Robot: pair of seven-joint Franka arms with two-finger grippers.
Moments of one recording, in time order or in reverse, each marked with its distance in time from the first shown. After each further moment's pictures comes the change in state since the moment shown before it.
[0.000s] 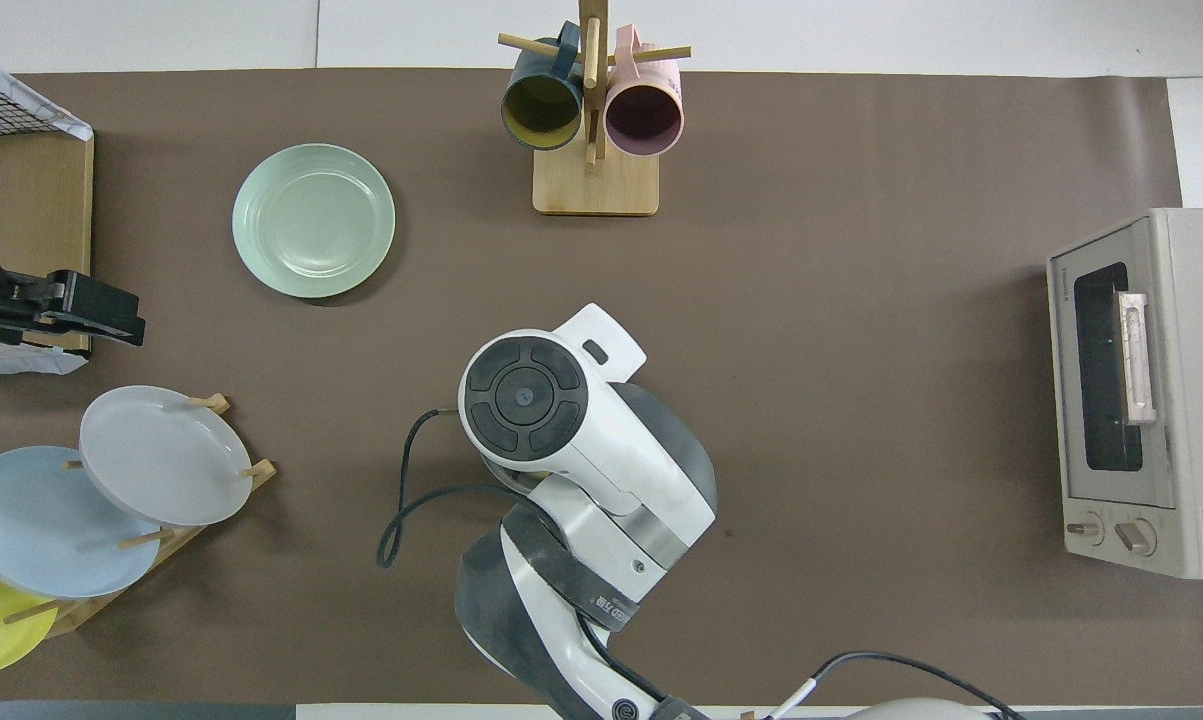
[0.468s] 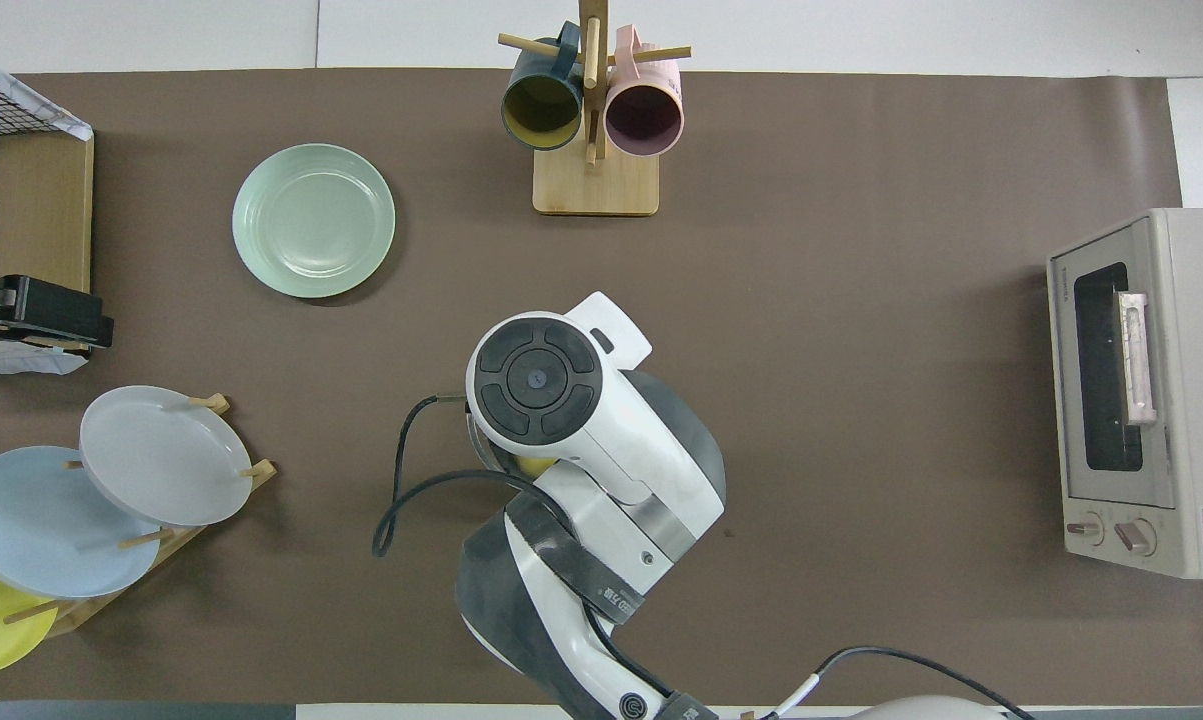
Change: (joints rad) left arm 0.000 -0.040 -0.002 0.029 0.000 -0.010 0.000; right arm -0.013 0.000 0.000 0.023 0.034 -0.006 0.000
